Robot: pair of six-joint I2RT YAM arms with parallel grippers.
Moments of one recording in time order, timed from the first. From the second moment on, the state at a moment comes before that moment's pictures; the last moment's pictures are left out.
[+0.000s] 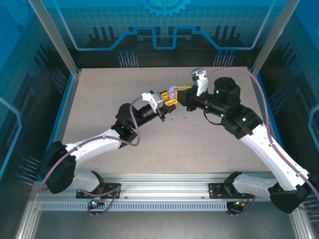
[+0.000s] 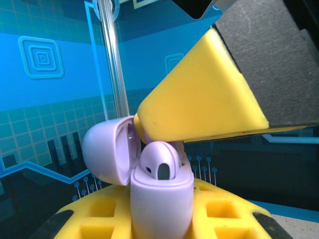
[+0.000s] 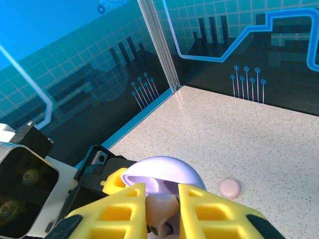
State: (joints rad) left arm -0.72 1.37 0.84 0.86 0.30 0.04; right arm 0.62 1.13 1.33 -0.43 -0.24 0.28
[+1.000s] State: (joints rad) left arm -0.72 1.38 0.84 0.87 0.31 0.04; right arm 0.47 1.28 1.70 -0.67 -0.23 0.37
